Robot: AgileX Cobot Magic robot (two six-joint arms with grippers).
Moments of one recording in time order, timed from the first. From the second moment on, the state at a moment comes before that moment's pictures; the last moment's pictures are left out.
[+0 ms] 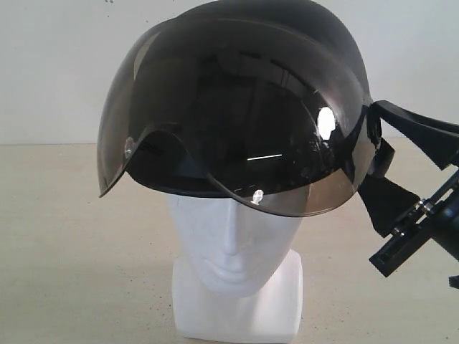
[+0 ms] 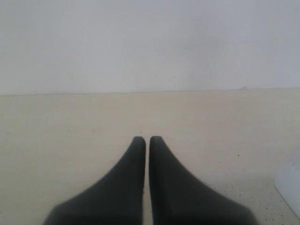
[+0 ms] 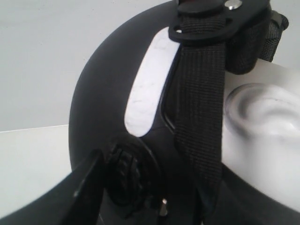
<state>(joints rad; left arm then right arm) 0.05 0.00 0.00 0.05 0.19 -0.05 0.38 1.22 -0.17 -0.28 -1.28 1.95</state>
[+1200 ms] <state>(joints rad) 0.05 0.00 0.00 0.05 0.19 -0.05 0.37 1.22 -0.15 -0.19 -1.22 1.93</state>
